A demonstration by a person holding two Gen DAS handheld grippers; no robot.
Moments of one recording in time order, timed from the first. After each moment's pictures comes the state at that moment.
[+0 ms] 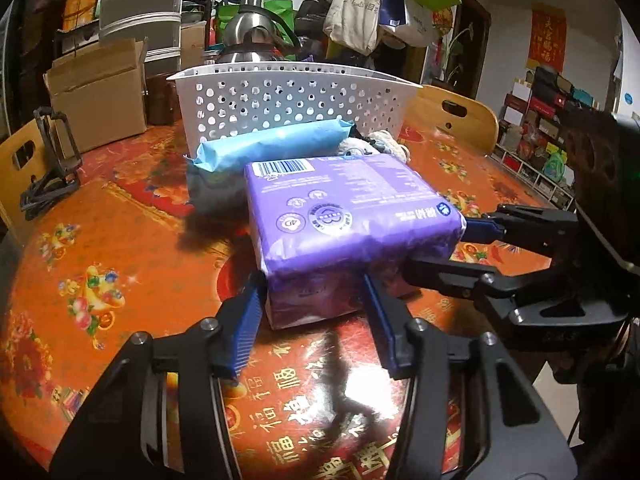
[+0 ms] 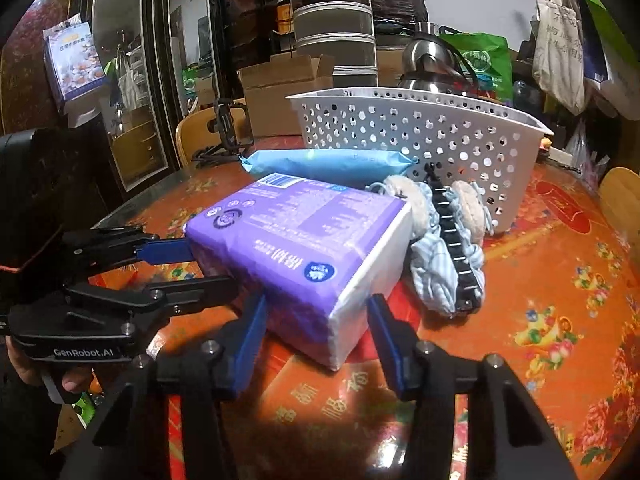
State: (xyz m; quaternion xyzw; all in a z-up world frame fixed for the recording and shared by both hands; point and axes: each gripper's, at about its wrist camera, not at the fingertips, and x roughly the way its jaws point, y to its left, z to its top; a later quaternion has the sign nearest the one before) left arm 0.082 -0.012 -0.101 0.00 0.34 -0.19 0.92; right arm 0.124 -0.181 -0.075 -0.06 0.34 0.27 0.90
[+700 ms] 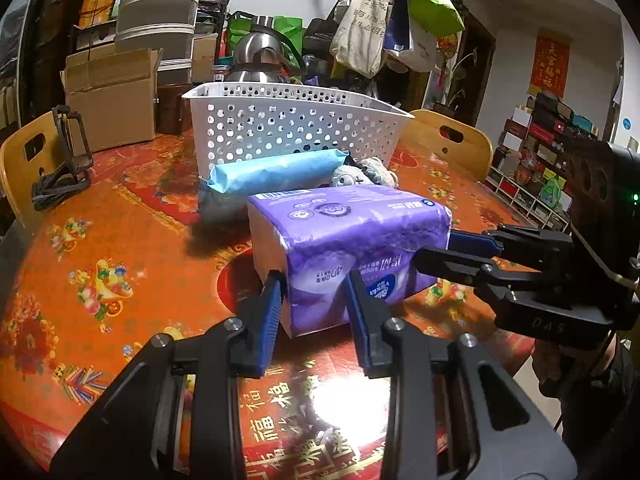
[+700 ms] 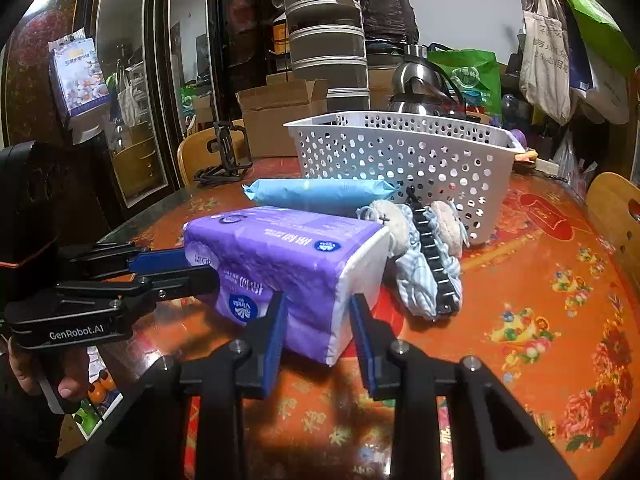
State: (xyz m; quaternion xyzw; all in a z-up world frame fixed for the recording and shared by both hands) left arm 0.059 -0.002 -0.082 -0.03 0.31 -0.18 0.93; right arm 0.102 -0.197 -0.055 -0.05 0.31 0.26 0.91
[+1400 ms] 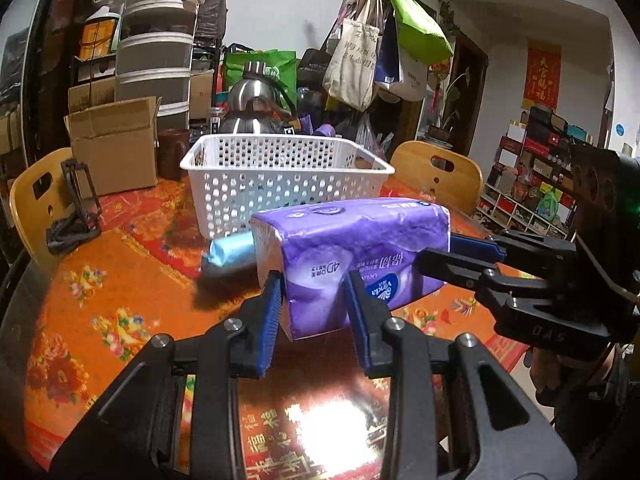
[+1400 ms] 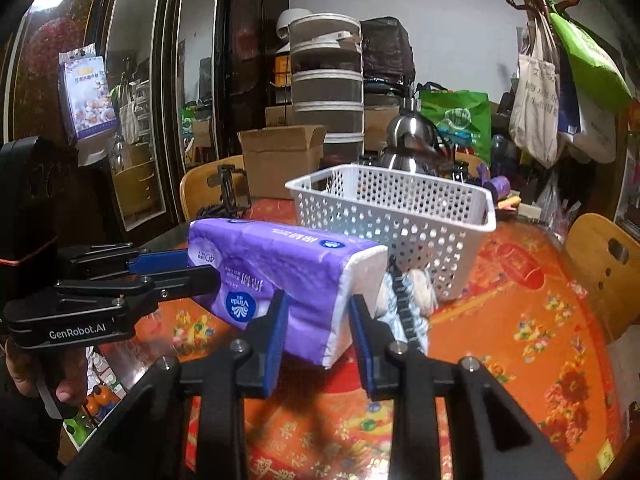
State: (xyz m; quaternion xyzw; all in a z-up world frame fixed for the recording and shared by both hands) left arm 0.046 -0.008 -0.012 -0.03 0.26 -0.18 0.95; right arm 0.088 -0.200 0.010 -0.06 0.25 0.25 0.93
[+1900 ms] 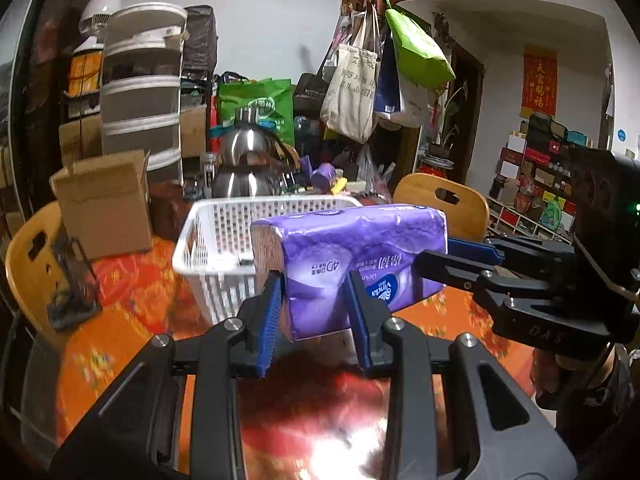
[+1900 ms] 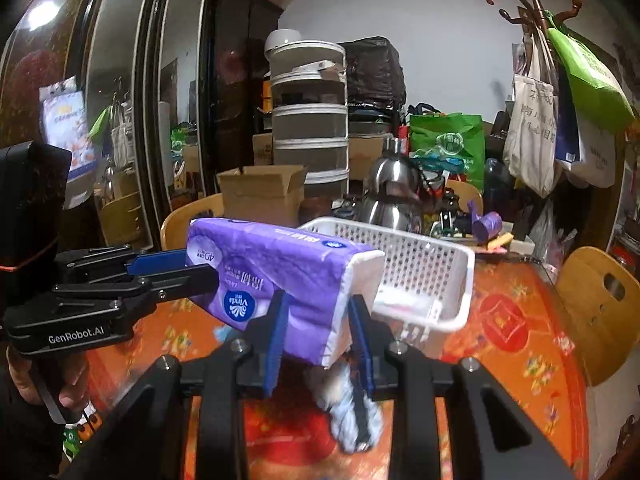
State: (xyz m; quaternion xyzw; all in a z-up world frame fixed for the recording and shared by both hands) left arm 0.127 -0.027 0.073 -0.01 0.23 -0.18 0.96; right arm 0.163 -0.215 0.082 -0.05 0.23 0.24 0.94
